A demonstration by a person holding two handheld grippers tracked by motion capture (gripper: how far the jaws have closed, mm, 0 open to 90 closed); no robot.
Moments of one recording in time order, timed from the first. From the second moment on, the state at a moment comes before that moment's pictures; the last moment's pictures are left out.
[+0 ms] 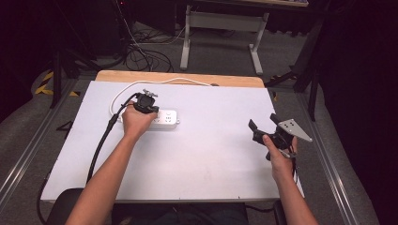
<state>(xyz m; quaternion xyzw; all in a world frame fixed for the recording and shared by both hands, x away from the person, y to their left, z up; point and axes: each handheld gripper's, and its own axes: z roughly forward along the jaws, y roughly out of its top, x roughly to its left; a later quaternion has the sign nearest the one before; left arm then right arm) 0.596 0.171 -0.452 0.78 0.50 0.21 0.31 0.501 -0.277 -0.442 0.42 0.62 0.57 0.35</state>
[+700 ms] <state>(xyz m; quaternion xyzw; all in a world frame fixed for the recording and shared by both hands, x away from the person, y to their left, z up) 0.596 0.166 -0.458 0.78 0.50 0.22 0.31 0.498 -0.278 -0.439 0.42 0.61 0.57 0.35</state>
